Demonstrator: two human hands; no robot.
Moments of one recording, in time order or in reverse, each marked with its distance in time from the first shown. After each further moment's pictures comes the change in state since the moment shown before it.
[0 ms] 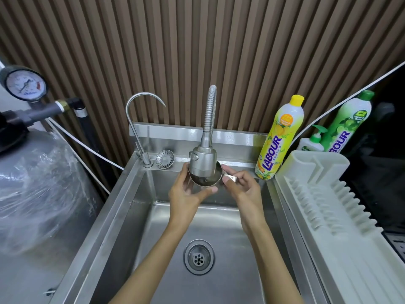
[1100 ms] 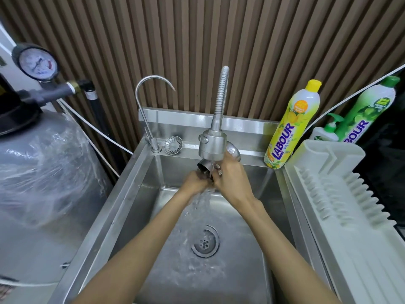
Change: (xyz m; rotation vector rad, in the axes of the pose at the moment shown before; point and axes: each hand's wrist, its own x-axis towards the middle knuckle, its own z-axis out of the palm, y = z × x) left_hand 0.038 -0.045 -0.007 0.442 -0.203 -0.448; right_hand 0.017 0.010 0.031 -0.986 -0.197 -0.497
